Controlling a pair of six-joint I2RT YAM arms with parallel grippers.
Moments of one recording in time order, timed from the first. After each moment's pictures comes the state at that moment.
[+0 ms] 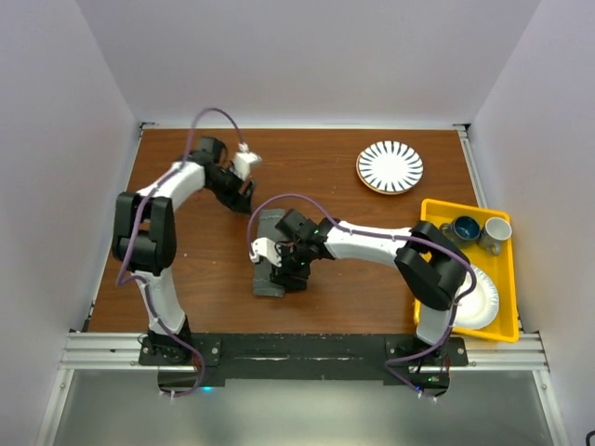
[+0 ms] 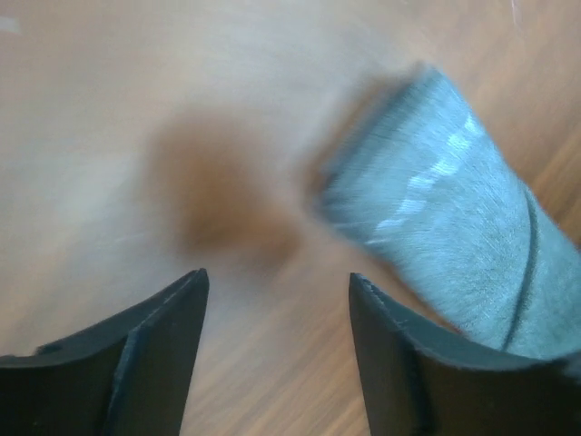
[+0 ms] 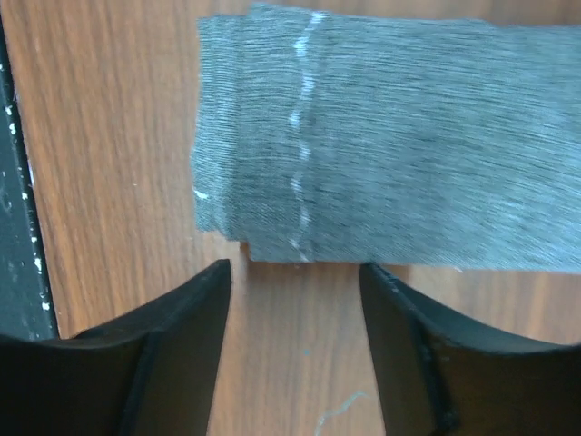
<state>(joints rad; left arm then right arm) -0.17 1.93 1.40 -0.64 0.49 0.49 0.95 1.84 1.19 -0.49 -0.40 -0.53</state>
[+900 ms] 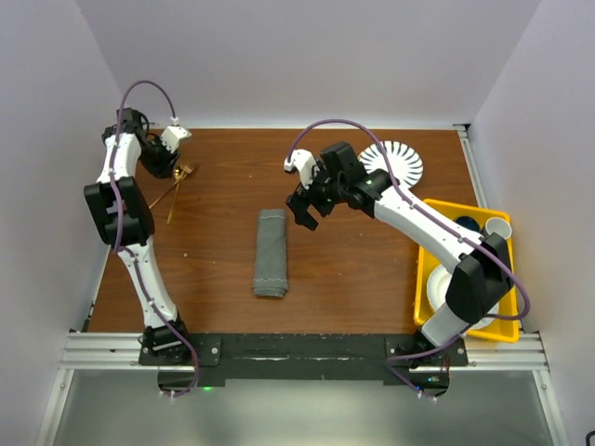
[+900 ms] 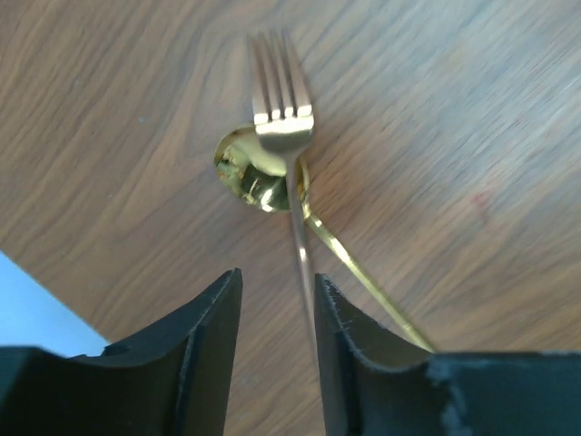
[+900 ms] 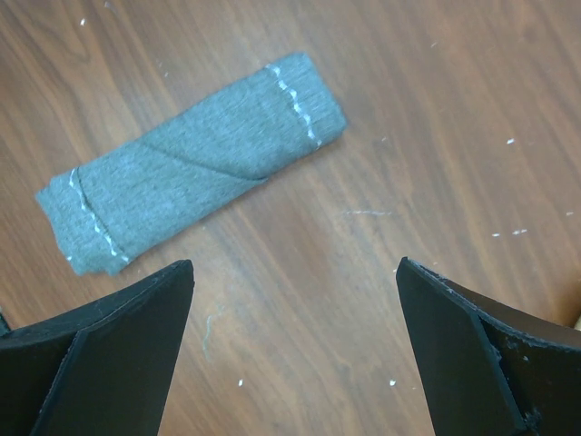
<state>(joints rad) 0.28 2.28 2.05 -0.92 0.40 0.99 0.67 1.61 1.42 -0.56 -0.26 -0.29</state>
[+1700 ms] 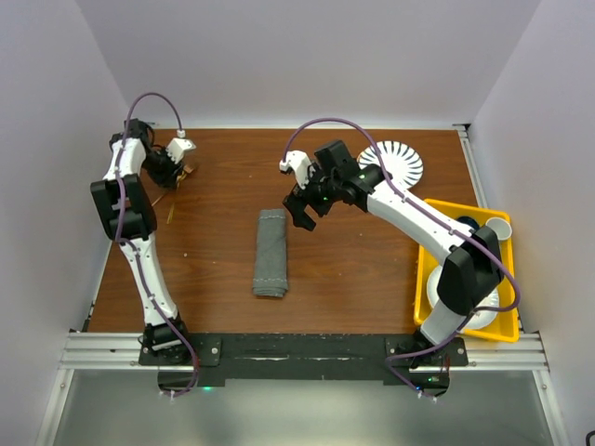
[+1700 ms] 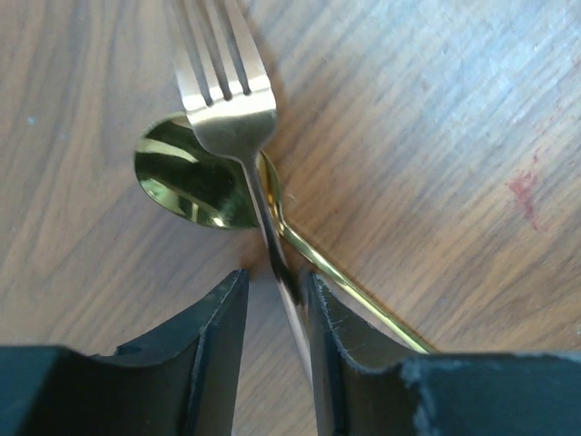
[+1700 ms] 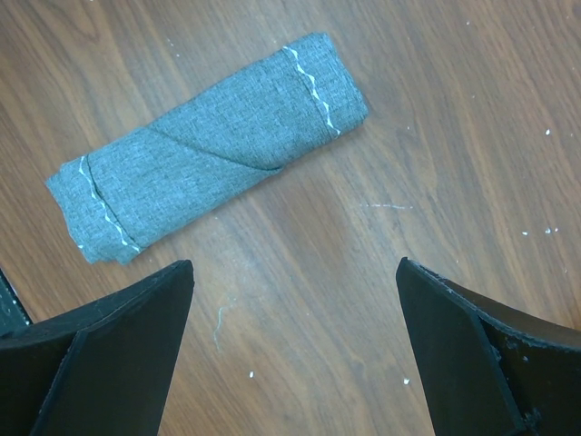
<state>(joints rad) 0.28 2.41 2.07 -0.95 0.39 1.10 0.67 1.68 1.49 -0.64 -0.28 -0.29</state>
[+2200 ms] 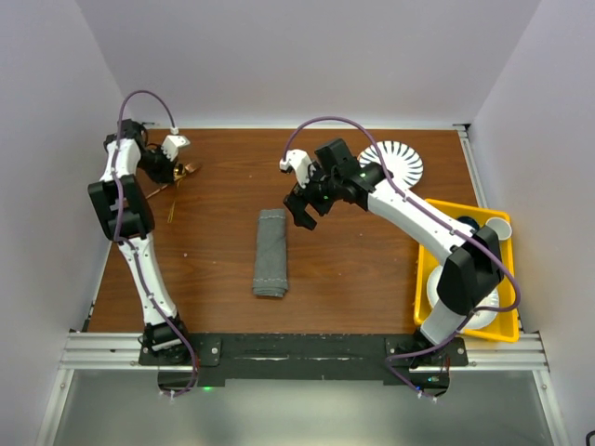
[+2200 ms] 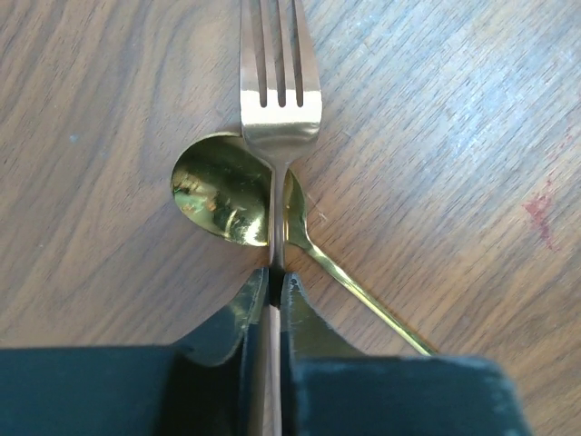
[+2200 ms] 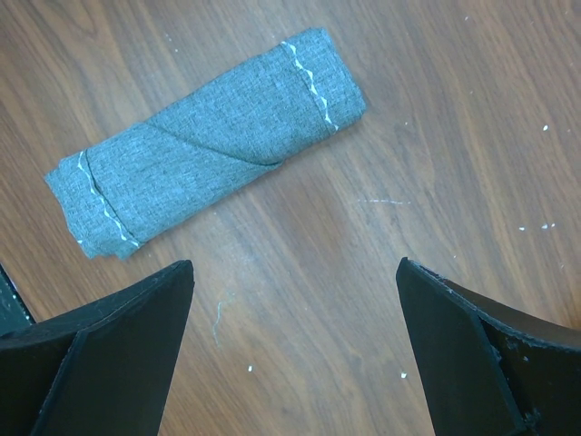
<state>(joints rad) 0.31 2.46 2.15 -0.97 0.50 1.08 0.67 1.68 1.50 -0.67 -0.28 -0.29</state>
